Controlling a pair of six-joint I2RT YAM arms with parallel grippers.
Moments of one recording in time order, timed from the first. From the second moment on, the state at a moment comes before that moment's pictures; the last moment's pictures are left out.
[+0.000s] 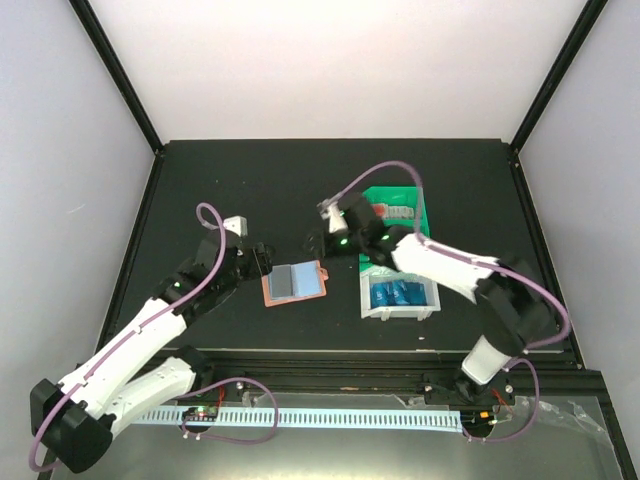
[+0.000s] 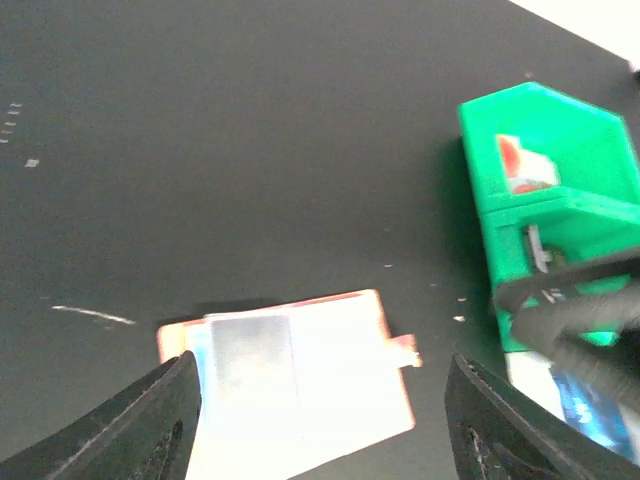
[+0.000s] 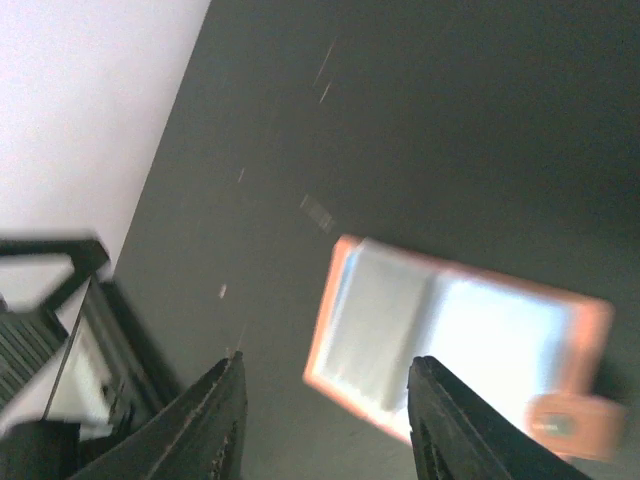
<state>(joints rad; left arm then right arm) -0.54 0.86 0.68 -0.49 -0.12 -0.68 0.81 1.72 1.11 -0.10 -0.43 0.67</state>
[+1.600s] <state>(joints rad) -0.52 1.48 0.86 -0.21 0.39 -0.53 0.55 1.84 1.22 -0.61 -0.12 0.53</state>
